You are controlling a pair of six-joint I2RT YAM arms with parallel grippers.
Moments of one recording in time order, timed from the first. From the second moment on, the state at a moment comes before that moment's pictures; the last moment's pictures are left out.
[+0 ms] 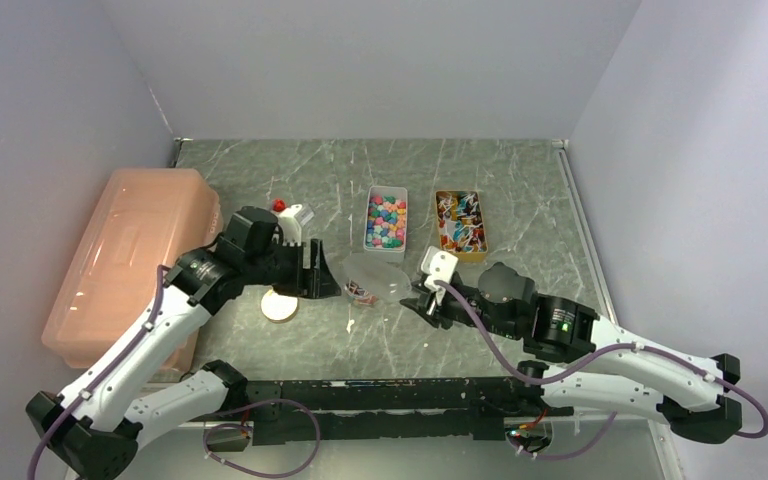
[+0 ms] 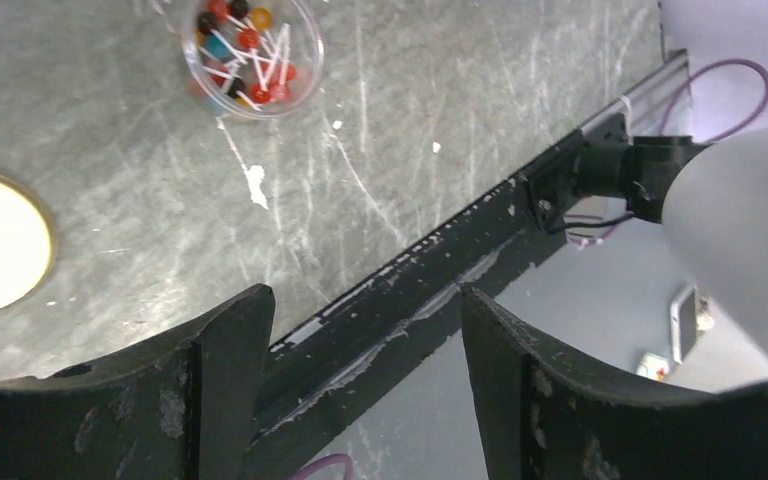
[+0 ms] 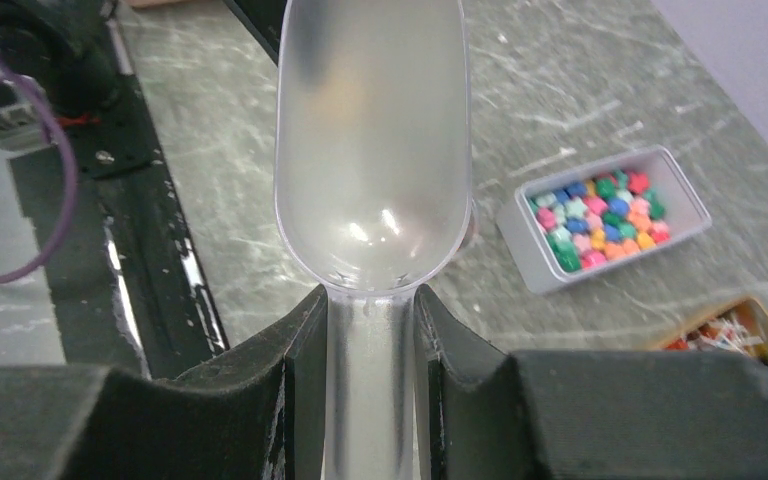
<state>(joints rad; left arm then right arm) -0.57 0.96 1.02 -0.82 0.38 -0.51 1.18 0.75 0.86 -0.39 0.07 -0.12</state>
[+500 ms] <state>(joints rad) -0.57 0.93 1.28 -0.89 0.22 -0.45 1.18 0.79 0.93 -0.59 0.17 -0.13</state>
